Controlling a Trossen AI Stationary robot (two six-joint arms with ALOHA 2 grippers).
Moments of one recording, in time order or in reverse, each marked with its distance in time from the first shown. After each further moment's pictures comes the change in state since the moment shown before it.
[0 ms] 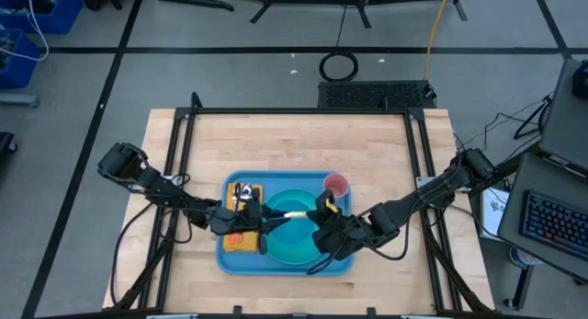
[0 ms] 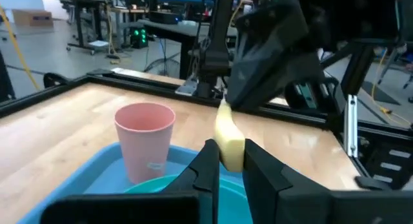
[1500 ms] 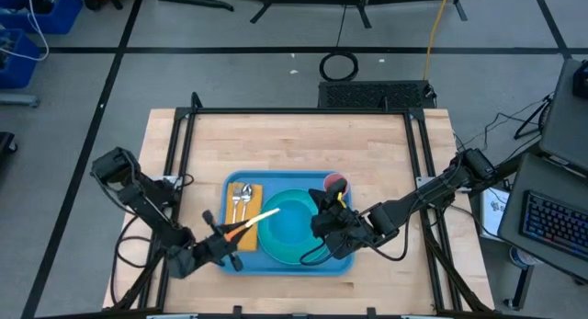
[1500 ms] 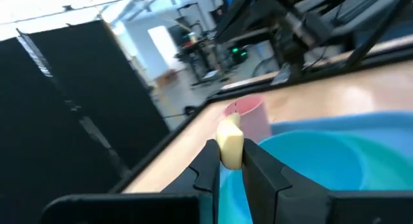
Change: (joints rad) left arm -0.420 0.000 0.000 0.002 -0.859 0.516; right arm 0.012 -0.002 -0.001 0.109 0.372 0.065
